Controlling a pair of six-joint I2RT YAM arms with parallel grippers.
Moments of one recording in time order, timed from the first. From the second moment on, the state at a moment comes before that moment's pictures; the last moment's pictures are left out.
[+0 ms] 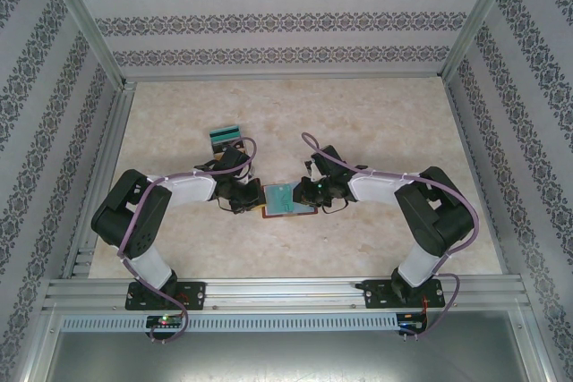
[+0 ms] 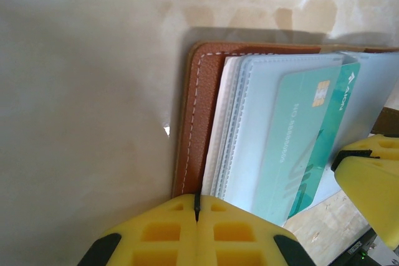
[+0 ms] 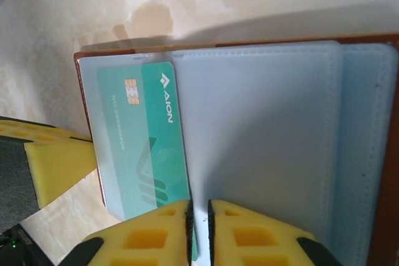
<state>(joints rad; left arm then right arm) -0.48 1.69 0.81 -0.25 0.48 -0.84 0.58 1.69 0.81 -0.16 -0.47 0.75</state>
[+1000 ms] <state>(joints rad) -0.48 1.70 0.82 -0.26 0.48 -0.84 0.60 1.77 0.87 -0.12 -0.53 0.75</state>
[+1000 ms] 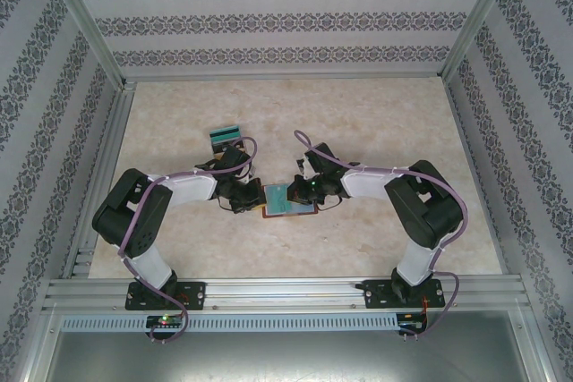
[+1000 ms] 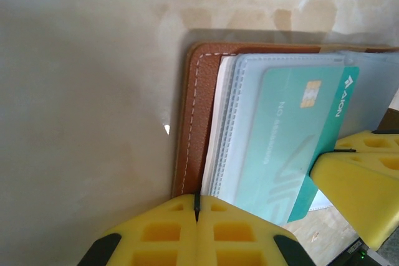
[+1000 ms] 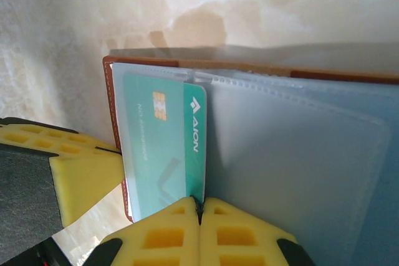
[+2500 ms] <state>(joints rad) -0.42 1.45 0.86 0.11 0.70 -1.10 0.39 1.30 0.73 0.06 -0.75 0.97</state>
